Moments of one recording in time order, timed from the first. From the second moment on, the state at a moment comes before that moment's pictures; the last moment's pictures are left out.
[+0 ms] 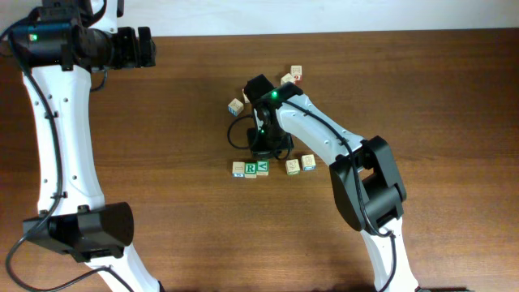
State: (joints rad) left arm 0.09 1.98 2.36 -1.32 0.15 0.01; right arm 0.54 2.28 1.85 -1.09 -0.22 0.37
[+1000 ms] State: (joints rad) left arm 0.09 1.98 2.36 -1.32 0.15 0.01; right arm 0.48 2.28 1.90 -1.25 -0.23 0.38
